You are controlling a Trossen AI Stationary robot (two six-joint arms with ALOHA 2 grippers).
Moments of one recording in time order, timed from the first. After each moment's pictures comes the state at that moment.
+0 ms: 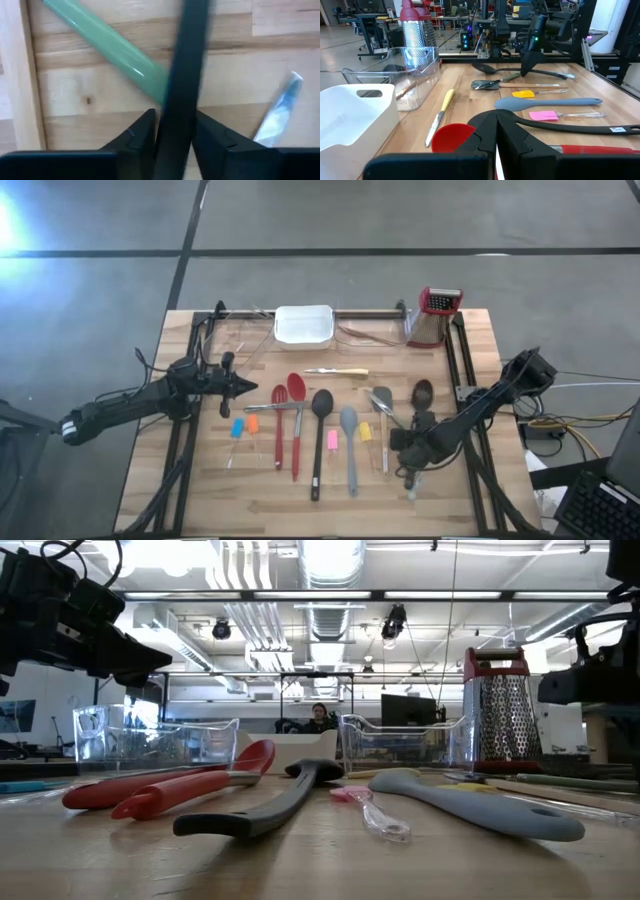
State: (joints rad) left arm 0.41 0.24 0.01 0.07 0.38 0.07; right arm 0.61 1.58 0.76 -0.84 0.17 2.30
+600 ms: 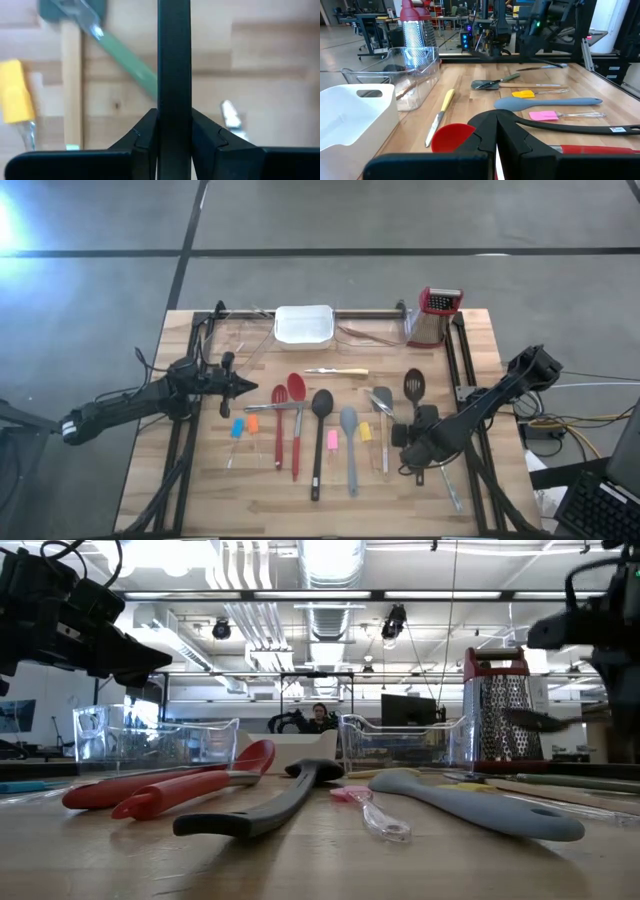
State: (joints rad) left arm 0.41 0.24 0.01 0.07 0.38 0.07; right arm 0.61 1.51 0.90 -1.10 0.27 2.24
